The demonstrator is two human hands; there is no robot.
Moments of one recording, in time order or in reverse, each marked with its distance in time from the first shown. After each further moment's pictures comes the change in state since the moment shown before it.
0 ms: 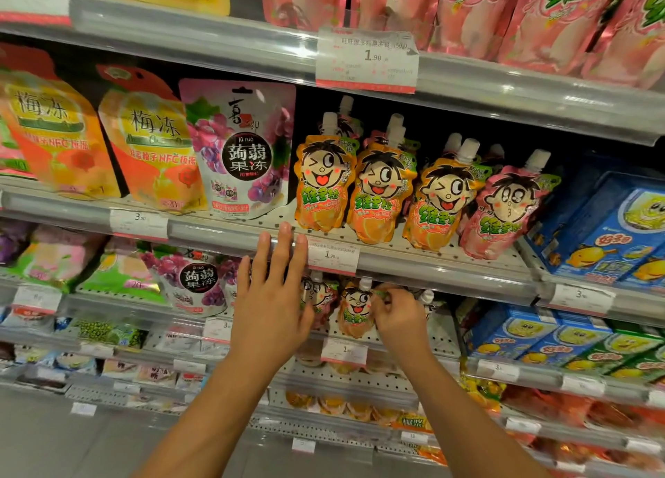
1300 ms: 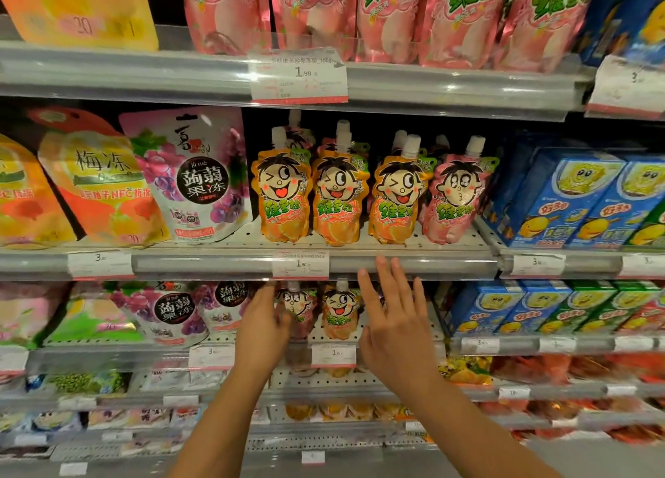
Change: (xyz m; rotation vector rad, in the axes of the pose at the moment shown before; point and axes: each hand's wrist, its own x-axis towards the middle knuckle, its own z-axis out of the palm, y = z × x) left_hand 0.009 -0.007 0.061 -0.537 -0.154 -0.240; right_hand -0.061 -0.024 -0.045 -0.602 0.147 -0.389
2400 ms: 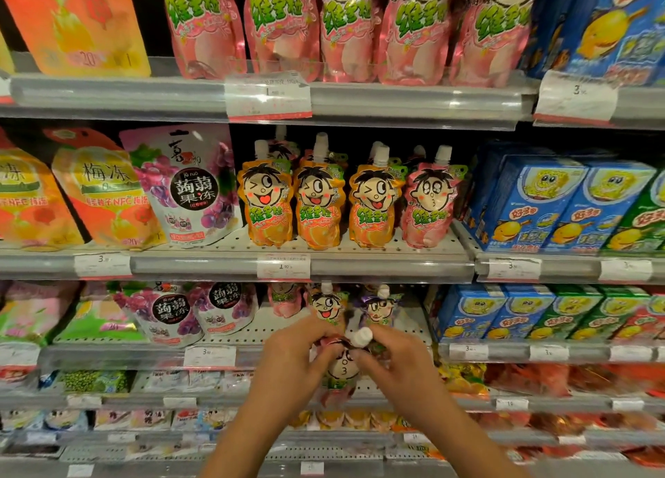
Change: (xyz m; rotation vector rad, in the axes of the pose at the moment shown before) left_hand -0.080 0.097 -0.023 -0.127 -0.128 0.329; right_hand -0.040 0.033 -0.036 0.770 -0.164 -0.006
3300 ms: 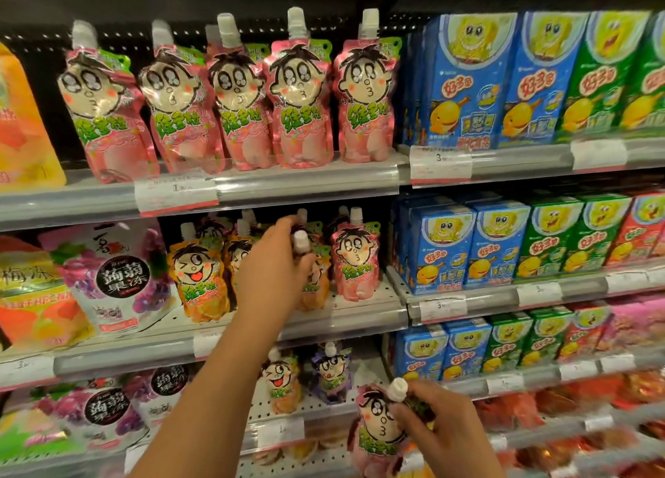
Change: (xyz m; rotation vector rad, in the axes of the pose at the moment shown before) left_hand 0.166 0.134 -0.032 0.339 0.263 0.027; right_hand -0.059 0.025 -0.102 0.043 0.231 0.150
